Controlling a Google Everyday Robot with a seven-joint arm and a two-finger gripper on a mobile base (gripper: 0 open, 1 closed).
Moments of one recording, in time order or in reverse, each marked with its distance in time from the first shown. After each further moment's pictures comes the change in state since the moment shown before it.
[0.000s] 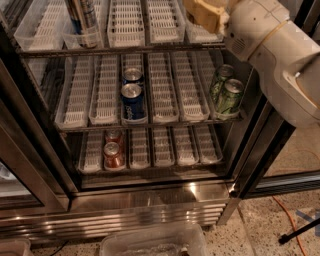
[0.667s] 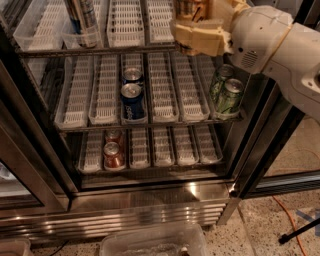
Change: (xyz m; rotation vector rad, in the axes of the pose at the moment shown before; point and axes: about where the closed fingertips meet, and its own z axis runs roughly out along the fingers) arm 0.003 0.050 -0.024 -0.255 0.128 0.097
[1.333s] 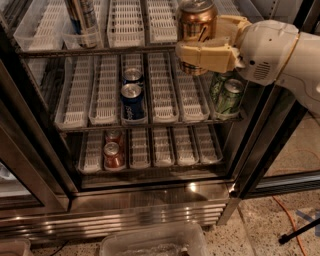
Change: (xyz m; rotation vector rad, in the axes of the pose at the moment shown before) arm 0.021 0.022 -0.019 -0.135 0.089 0.096
